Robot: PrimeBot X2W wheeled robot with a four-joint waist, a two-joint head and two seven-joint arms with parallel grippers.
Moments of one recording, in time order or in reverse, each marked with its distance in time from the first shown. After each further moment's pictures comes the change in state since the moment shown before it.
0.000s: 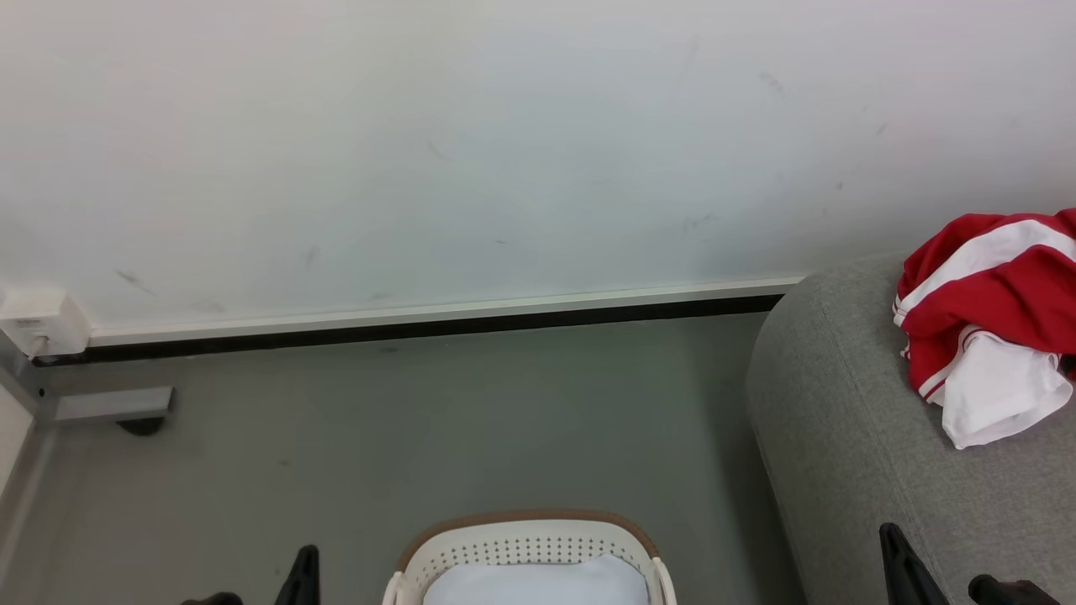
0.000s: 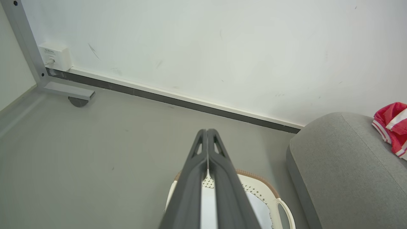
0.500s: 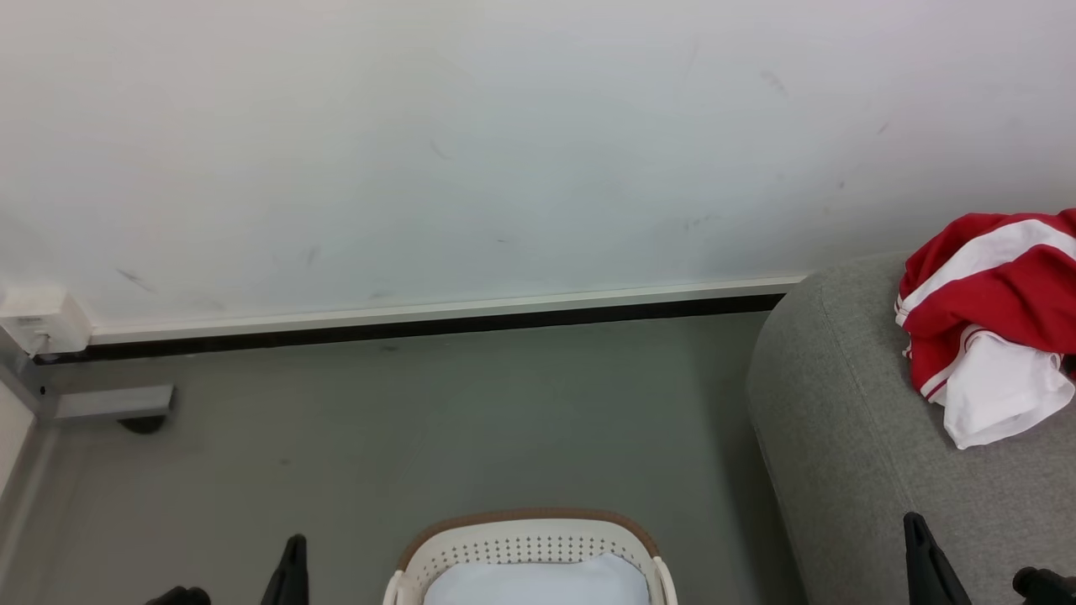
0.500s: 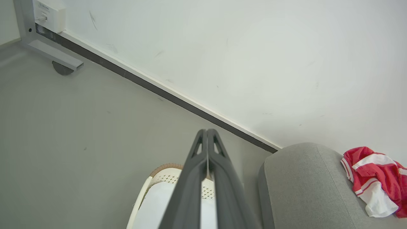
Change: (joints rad) left arm -0.014 0.000 0.020 -0.024 -0.263 -0.012 0.061; right arm -0.006 0.000 -0.021 -0.033 0.272 0.000 0.062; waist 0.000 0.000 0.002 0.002
